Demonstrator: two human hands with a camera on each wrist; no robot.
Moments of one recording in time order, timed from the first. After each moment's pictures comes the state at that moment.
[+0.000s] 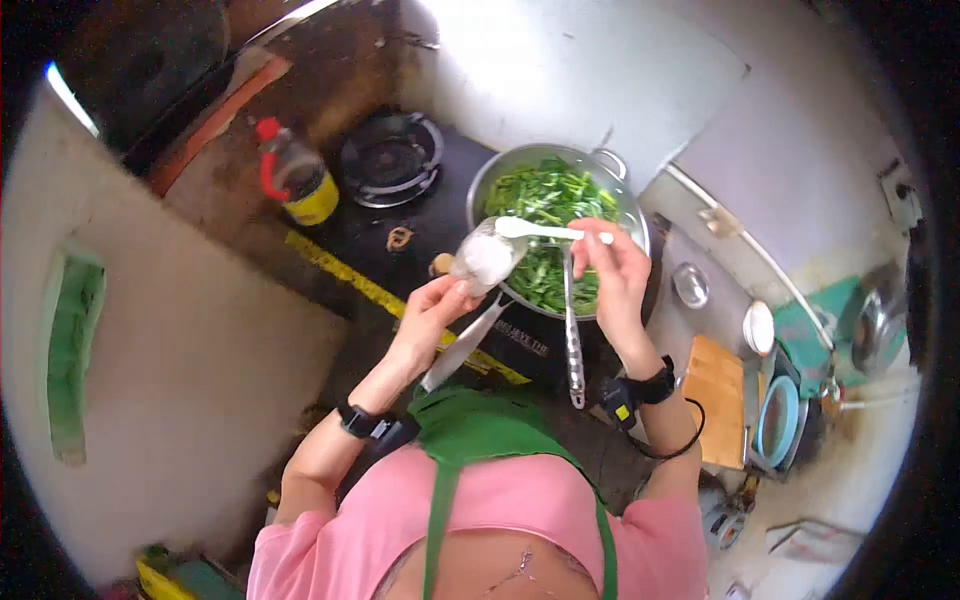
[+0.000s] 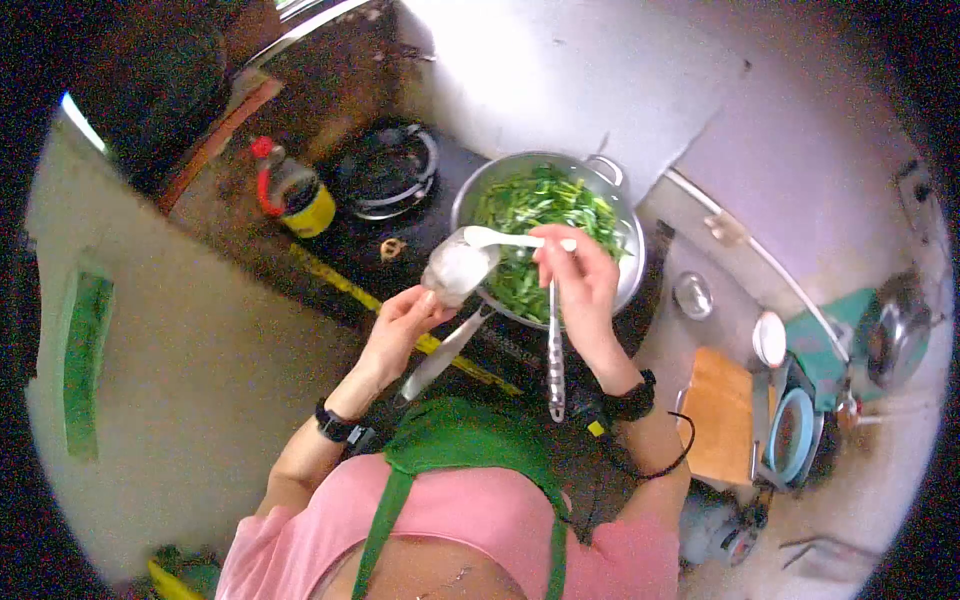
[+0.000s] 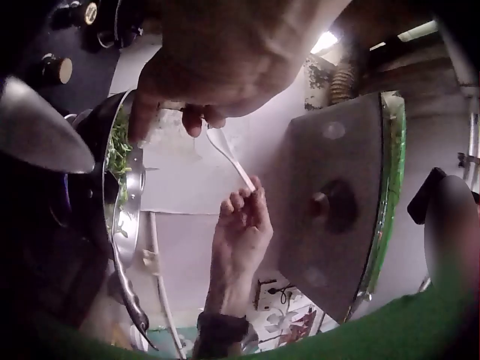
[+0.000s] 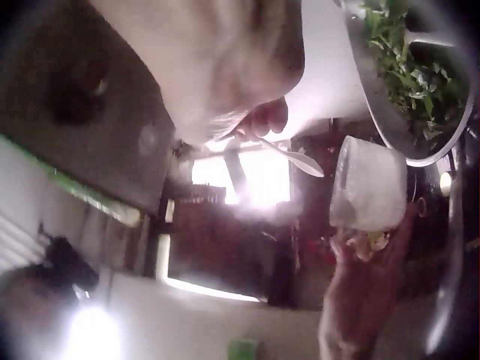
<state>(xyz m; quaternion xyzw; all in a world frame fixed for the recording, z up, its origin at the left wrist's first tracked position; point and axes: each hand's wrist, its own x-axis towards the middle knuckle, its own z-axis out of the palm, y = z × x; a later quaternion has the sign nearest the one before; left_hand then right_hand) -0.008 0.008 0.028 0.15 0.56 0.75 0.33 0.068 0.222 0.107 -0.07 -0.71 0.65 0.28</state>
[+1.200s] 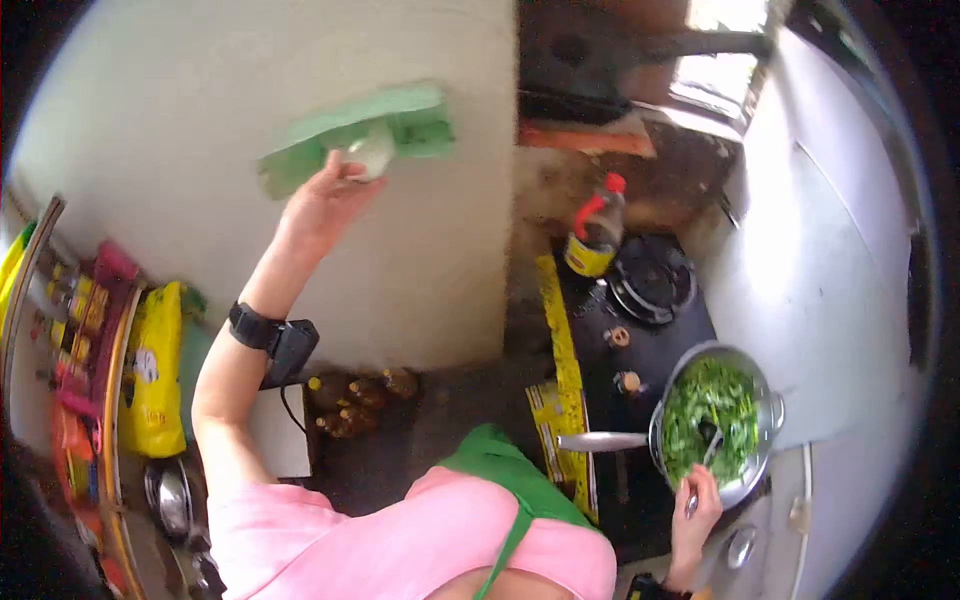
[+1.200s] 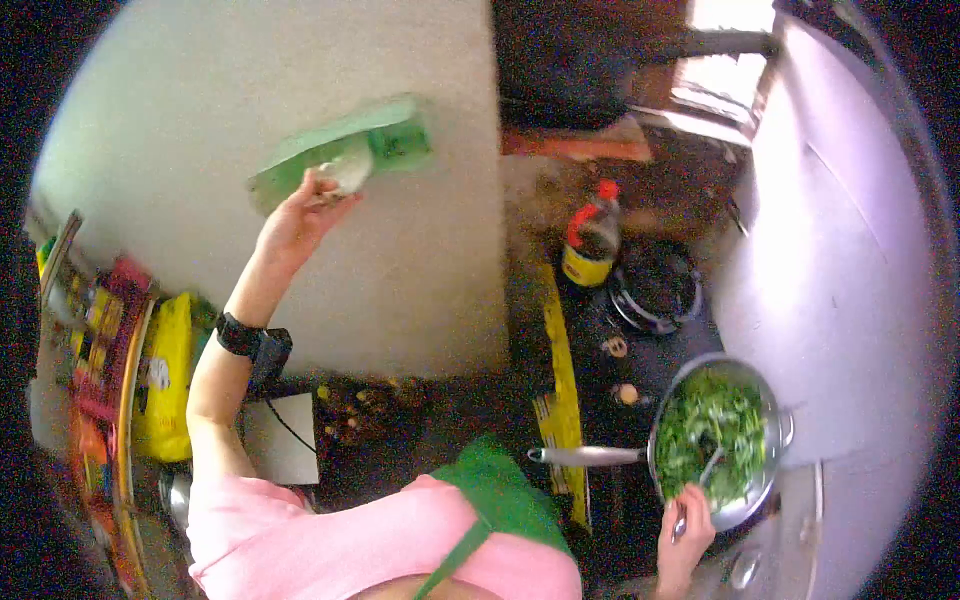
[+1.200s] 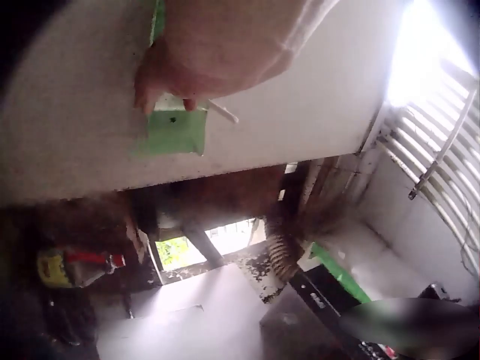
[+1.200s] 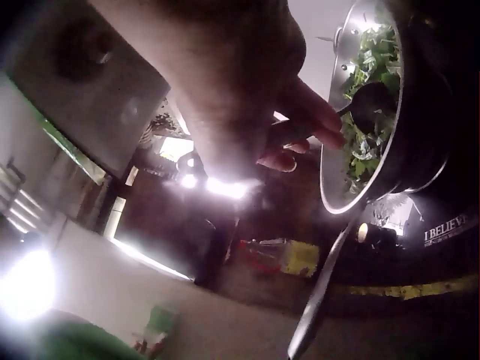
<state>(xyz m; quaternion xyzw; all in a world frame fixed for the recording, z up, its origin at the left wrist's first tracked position) 0.022 -0.332 0.225 -0.08 0.49 0.85 -0.19 0.119 0.252 0.069 0.11 -0.94 0.28 0.18</state>
